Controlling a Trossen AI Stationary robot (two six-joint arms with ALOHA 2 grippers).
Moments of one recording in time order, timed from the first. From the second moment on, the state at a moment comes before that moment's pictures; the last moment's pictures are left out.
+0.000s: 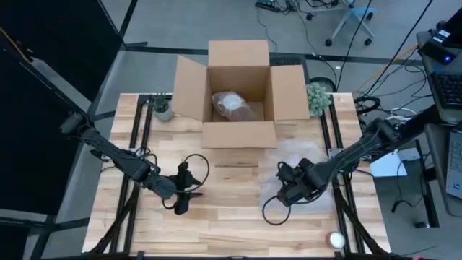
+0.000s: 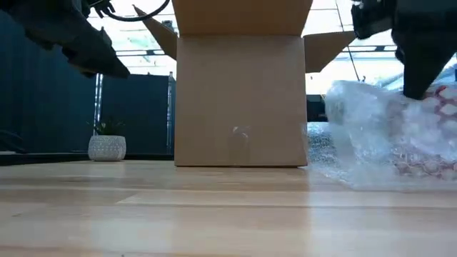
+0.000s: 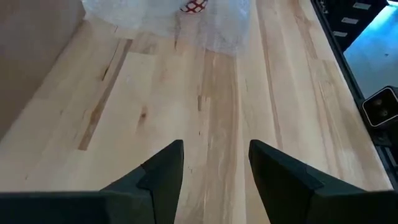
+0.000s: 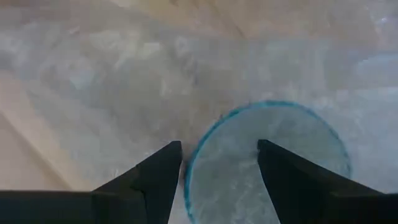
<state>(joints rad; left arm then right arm) -0.55 1.21 0.59 -0.06 -0.39 -0.49 0.52 1.55 1.10 -1.11 0.27 1.16</state>
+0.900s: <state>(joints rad) -0.55 1.21 0.59 -0.03 -0.39 -0.48 0.52 1.70 1.10 -1.06 0.23 1.06</state>
